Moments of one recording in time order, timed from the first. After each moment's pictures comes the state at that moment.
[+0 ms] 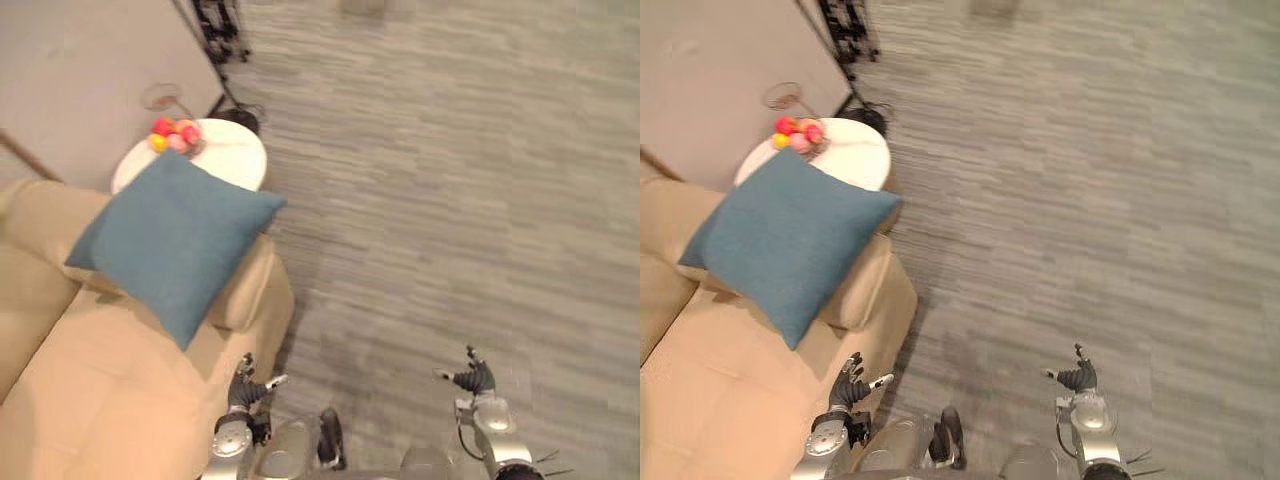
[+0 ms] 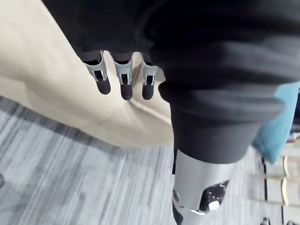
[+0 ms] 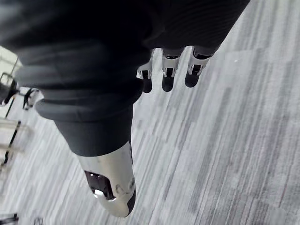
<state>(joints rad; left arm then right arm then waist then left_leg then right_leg) 0.18 0.03 0.02 0.56 -0.03 -0.12 0.15 0.04 -0.15 -0.14 0.71 -0.09 -0.06 -0.17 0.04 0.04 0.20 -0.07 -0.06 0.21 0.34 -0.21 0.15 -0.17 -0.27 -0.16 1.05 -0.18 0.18</state>
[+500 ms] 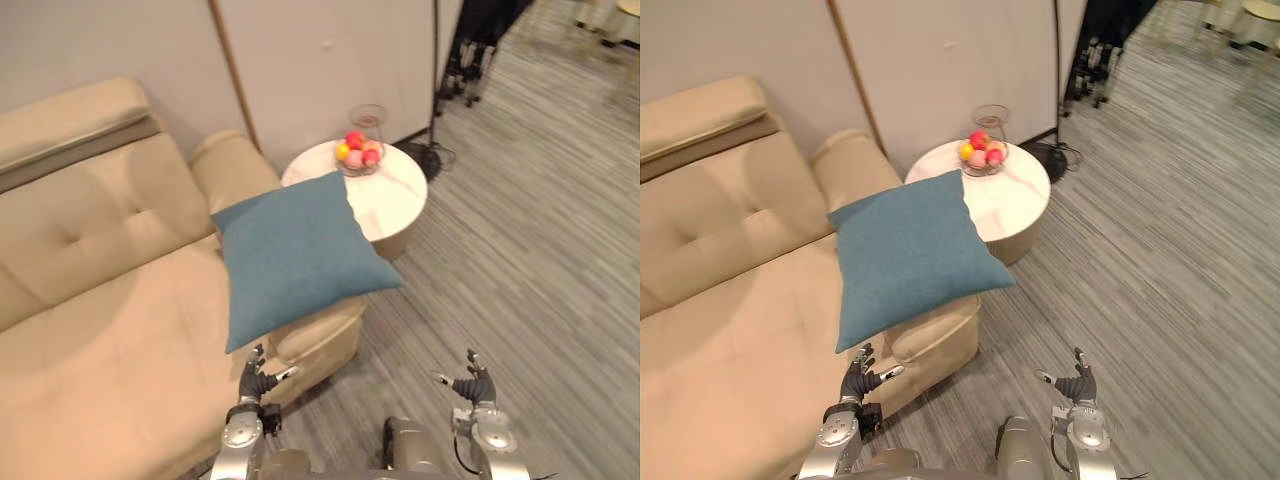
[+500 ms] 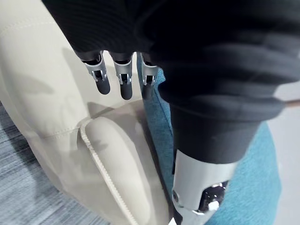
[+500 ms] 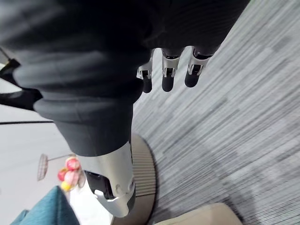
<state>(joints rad) 0.14 -0.02 0.00 0.53 -0.03 -0.12 0.15 0.17 -0.05 -0.19 0.49 -0.08 -0.07 -0.17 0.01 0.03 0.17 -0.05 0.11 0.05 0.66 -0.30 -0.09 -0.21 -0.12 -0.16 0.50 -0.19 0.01</state>
